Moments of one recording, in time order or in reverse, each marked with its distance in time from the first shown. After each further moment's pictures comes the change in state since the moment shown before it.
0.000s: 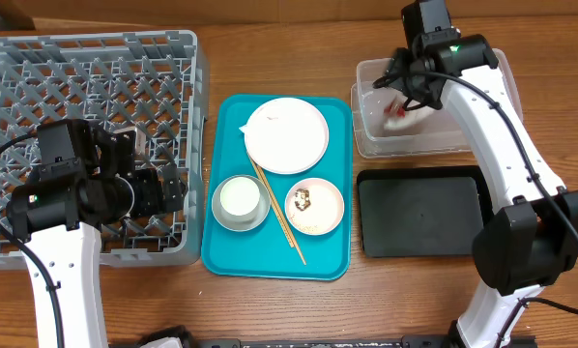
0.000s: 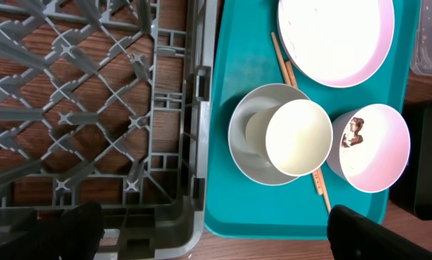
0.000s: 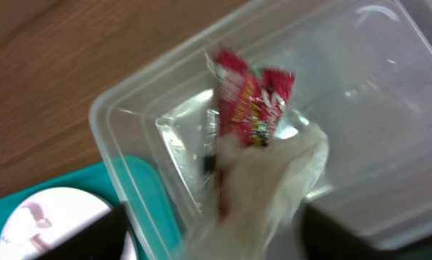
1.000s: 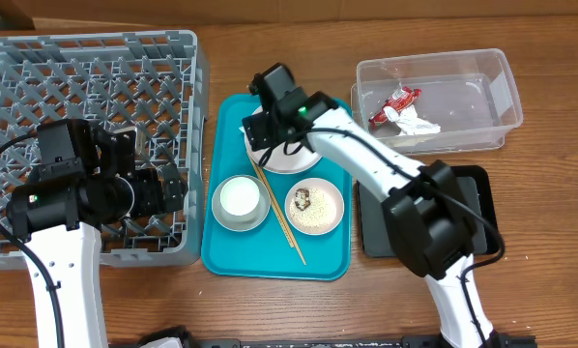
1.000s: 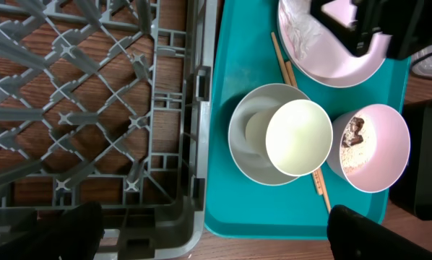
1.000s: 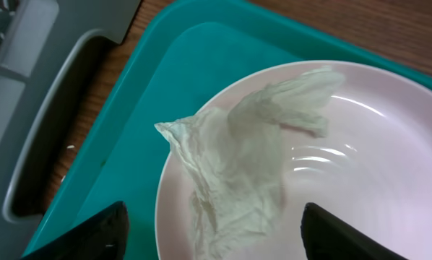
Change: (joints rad) left arm 0.000 0.000 0.000 0.001 0.000 0.000; right arm 0.440 0.299 -0.004 0.396 -0.223 -0.353
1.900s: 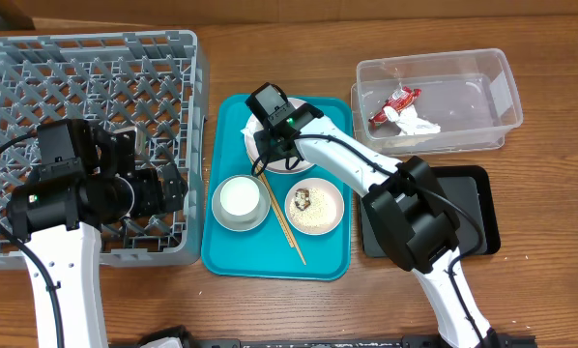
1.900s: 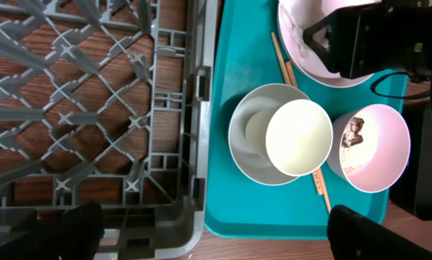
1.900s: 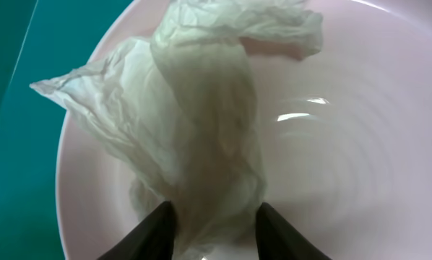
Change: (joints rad) left arm 0.000 0.000 0.000 0.000 0.000 0.000; right arm 0.023 0.084 0.000 -0.079 0.107 0.072
